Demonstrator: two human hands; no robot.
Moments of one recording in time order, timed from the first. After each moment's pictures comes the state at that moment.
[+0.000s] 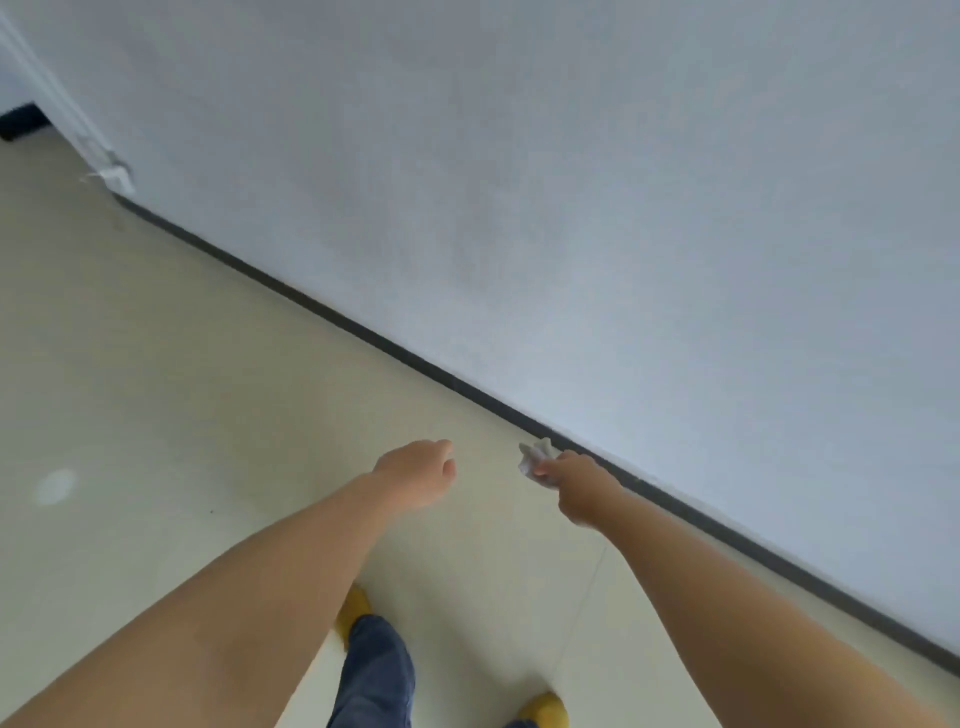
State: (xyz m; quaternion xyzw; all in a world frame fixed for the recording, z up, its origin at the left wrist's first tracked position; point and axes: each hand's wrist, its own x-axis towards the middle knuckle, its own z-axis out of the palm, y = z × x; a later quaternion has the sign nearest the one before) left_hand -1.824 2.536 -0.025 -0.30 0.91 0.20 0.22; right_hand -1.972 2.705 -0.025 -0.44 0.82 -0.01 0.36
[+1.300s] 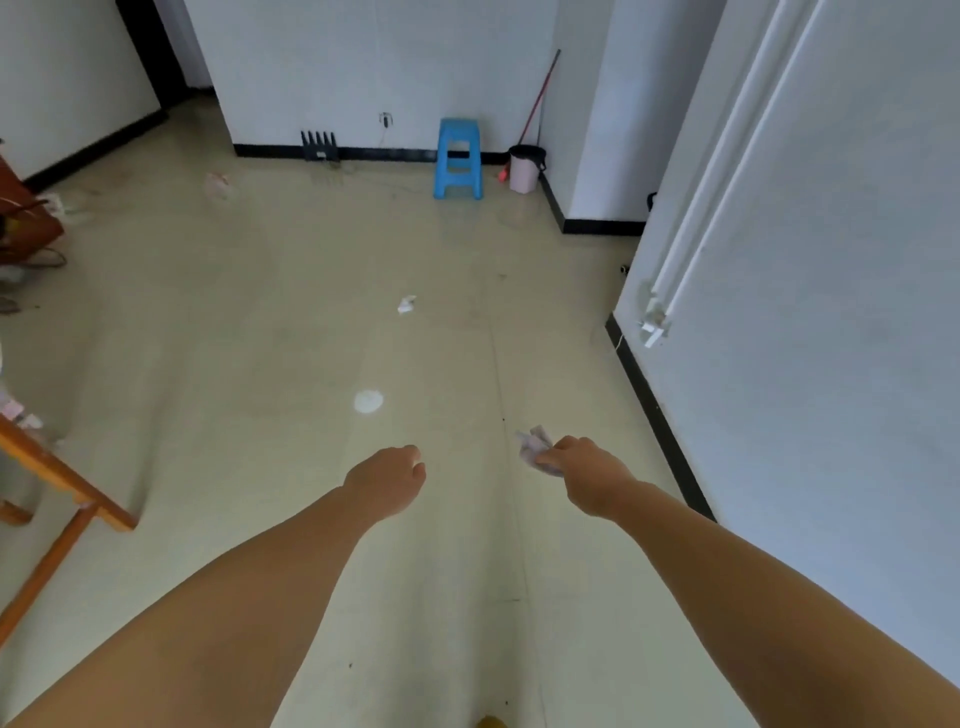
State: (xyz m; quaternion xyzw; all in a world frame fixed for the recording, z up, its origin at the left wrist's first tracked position) left_hand -1.185 1.943 0.071 -0.74 0.64 0.21 -0.02; right_hand -1.450 1.890 0.085 -0.86 0.49 0.06 0.15
